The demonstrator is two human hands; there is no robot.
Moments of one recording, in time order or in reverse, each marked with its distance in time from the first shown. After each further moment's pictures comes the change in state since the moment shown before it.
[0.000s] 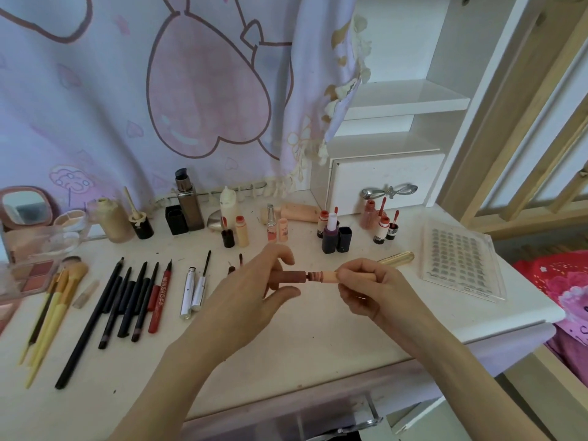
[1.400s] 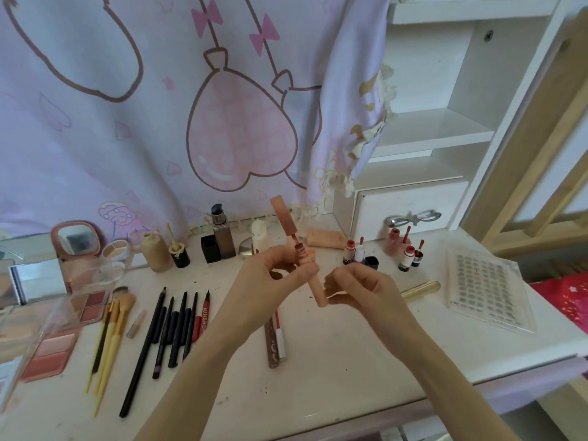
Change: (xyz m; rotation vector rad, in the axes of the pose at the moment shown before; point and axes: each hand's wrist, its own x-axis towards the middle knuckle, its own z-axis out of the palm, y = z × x) left_hand 0.030 0.013 -0.057 -0.527 0.149 -0.257; right_hand 0.030 -0.026 0.051 -0.014 0.066 -0.160
